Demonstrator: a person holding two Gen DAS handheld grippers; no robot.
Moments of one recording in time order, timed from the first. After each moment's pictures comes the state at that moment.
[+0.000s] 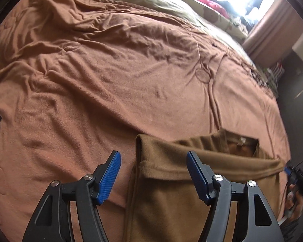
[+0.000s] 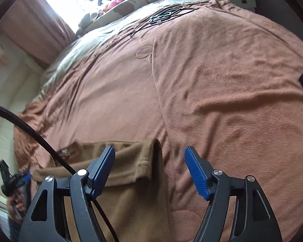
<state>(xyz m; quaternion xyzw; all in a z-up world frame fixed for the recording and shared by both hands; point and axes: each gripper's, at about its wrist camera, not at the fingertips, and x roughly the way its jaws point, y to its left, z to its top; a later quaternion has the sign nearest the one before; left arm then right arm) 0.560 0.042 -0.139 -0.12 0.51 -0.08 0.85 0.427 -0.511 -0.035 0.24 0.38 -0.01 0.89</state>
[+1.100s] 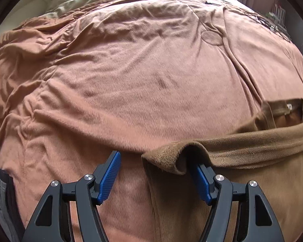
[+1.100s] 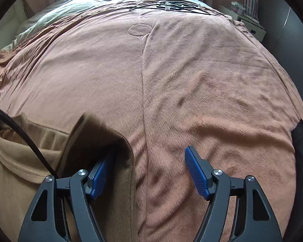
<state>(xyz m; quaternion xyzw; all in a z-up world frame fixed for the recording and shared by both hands) 0.622 0.001 -0.190 0.07 0.54 -0.06 0.84 0.524 -0.474 -0.057 0.07 0.45 -0.09 0.89</state>
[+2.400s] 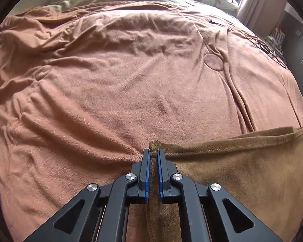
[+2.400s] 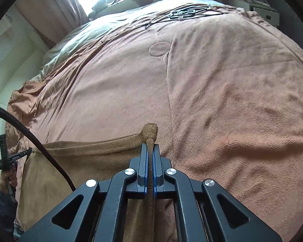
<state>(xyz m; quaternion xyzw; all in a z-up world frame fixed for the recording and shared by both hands) 0.641 0.017 -0.183 -0.01 0.51 -0.08 0.85 0.513 -0.513 -0.055 0.19 0.38 0.01 0.91</state>
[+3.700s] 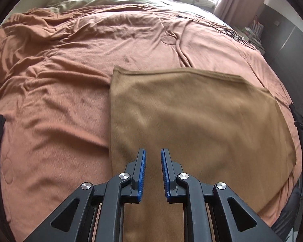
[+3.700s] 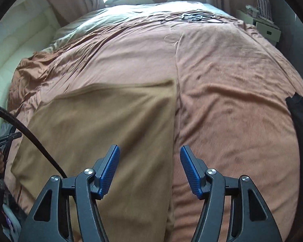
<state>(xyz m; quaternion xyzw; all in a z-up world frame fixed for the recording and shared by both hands) 0.467 -0.004 -0.150 -0.01 0.52 -0.14 0.85 0.352 -0.454 -0.021 0.10 0.42 0.03 0.90</state>
